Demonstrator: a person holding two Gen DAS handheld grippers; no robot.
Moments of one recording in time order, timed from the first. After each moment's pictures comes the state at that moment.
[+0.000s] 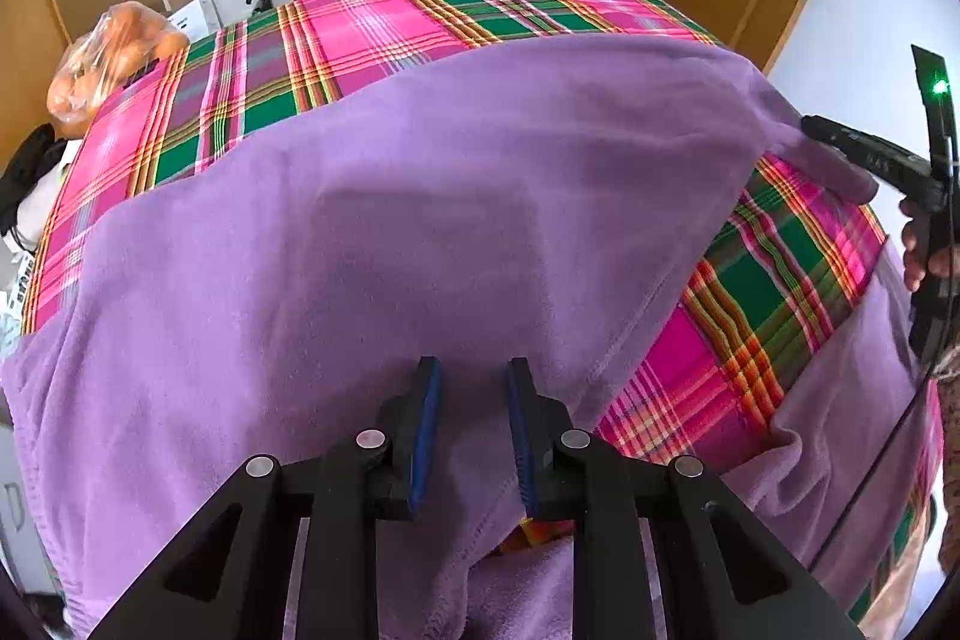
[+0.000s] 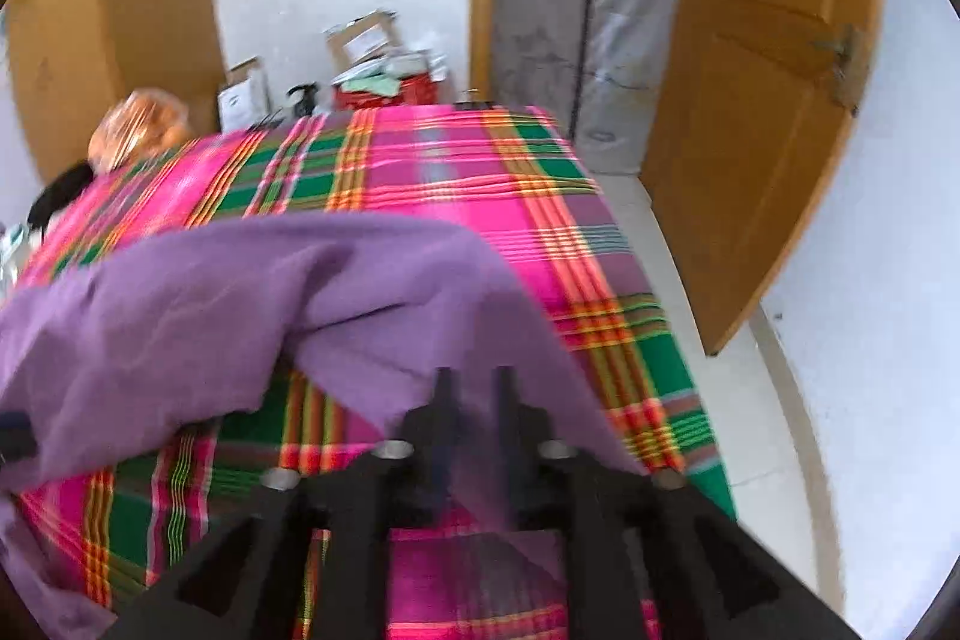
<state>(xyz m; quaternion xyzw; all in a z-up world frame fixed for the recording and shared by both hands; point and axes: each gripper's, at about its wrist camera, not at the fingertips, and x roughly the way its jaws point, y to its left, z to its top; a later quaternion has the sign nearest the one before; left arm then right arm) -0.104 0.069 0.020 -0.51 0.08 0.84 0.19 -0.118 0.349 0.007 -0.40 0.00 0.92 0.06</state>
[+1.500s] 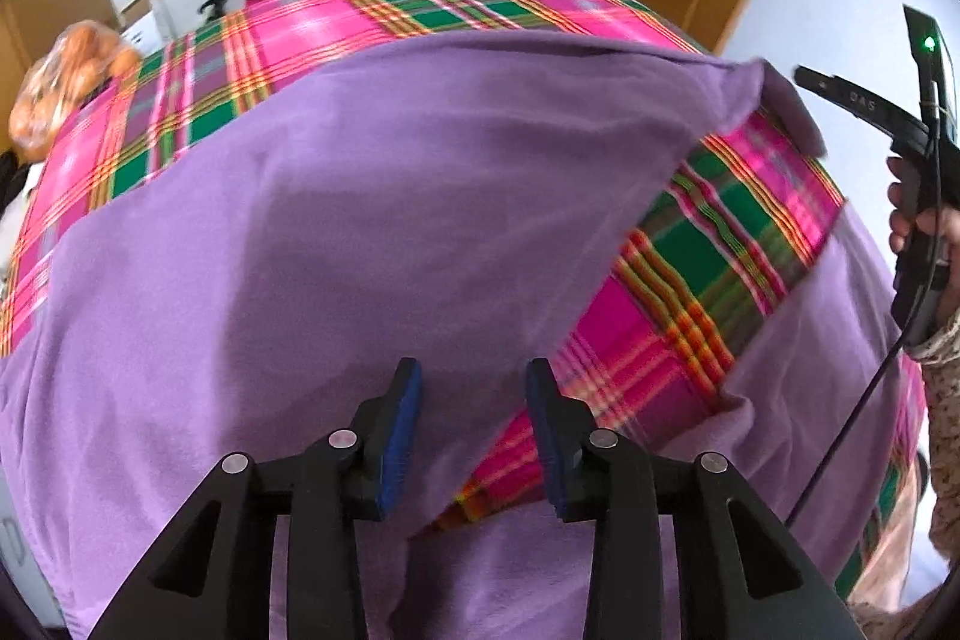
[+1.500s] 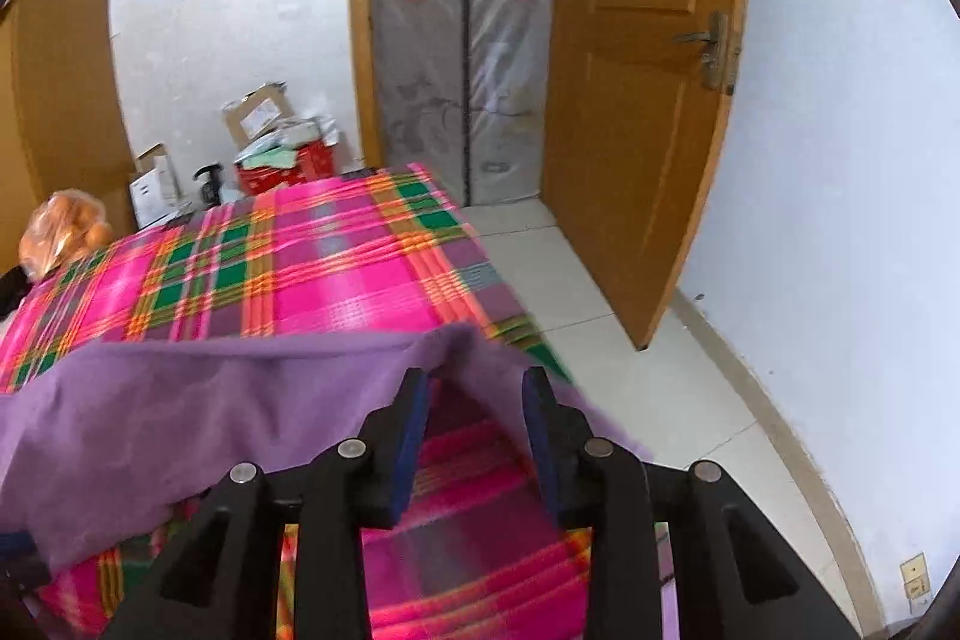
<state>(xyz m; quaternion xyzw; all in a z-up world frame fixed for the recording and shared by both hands) -0.093 0.086 0.022 -0.51 0.10 0.81 0.25 -0.084 0.371 0.036 -0.34 0.06 0.92 0.19</state>
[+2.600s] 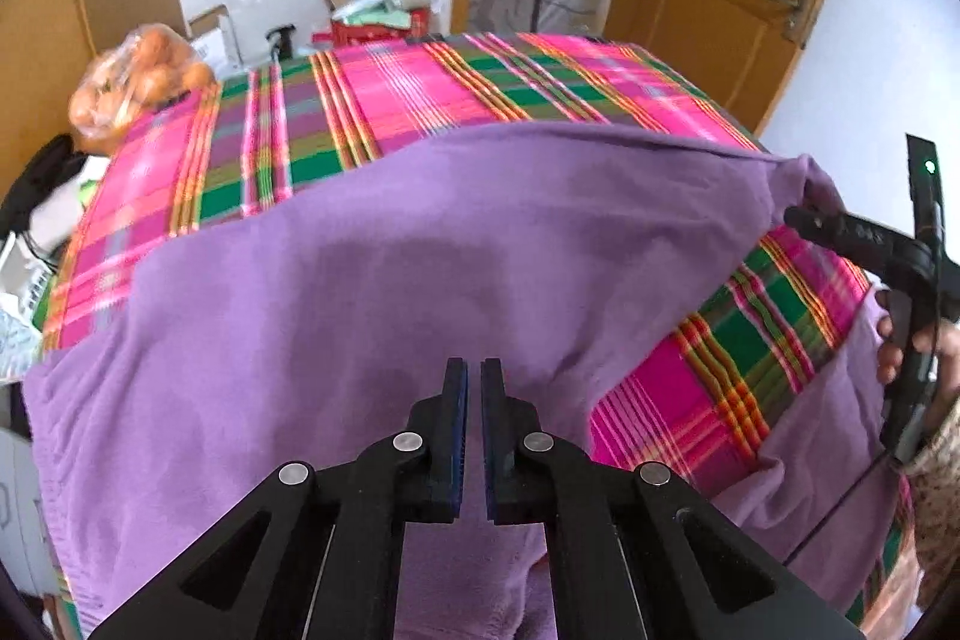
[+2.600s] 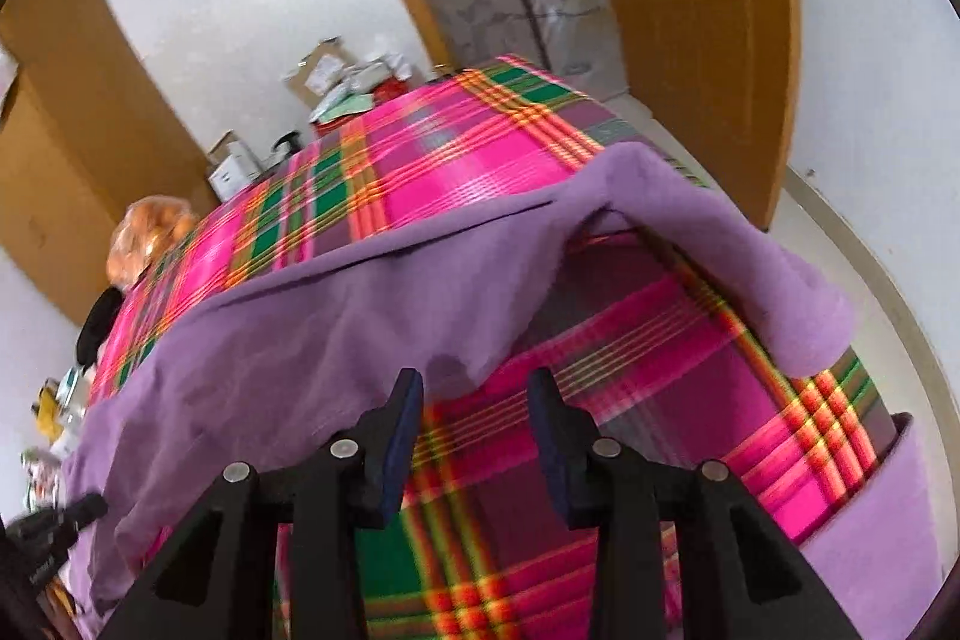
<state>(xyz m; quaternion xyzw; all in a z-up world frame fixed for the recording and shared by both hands) -0.115 0.040 0.045 -0.46 0.04 0.86 0.20 -0.098 0.359 -0.013 -0.40 0.22 0.89 0.08</state>
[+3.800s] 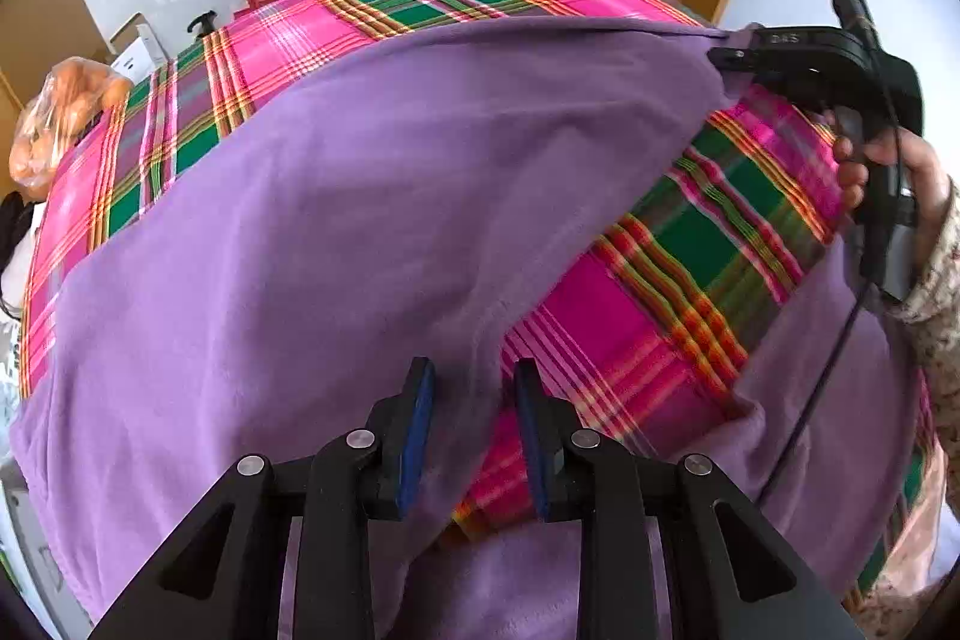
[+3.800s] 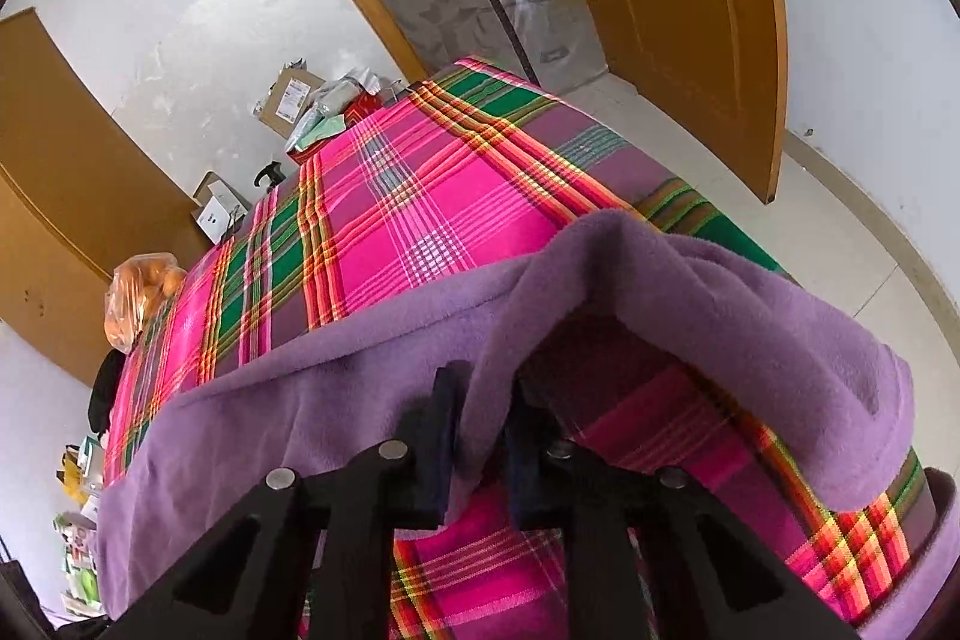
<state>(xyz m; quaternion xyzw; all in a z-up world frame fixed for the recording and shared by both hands) -0.104 0.097 0.024 -0.51 0.14 0.81 0.24 -0.145 0.402 -0.026 -0.39 0.28 0.87 0.09</state>
